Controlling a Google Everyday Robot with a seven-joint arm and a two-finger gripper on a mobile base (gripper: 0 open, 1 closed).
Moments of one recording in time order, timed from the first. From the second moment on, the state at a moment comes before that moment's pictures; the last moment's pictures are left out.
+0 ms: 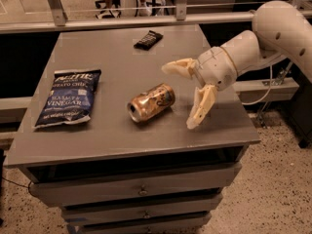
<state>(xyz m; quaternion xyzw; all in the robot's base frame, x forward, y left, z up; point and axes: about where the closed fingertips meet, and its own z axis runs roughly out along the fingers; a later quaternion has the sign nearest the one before) 0.515 -0.047 0.875 -0.69 0.52 0.37 0.33</state>
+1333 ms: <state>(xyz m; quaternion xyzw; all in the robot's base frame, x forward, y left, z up) 0.542 -0.046 0.895 -0.72 0.51 0.32 0.35</state>
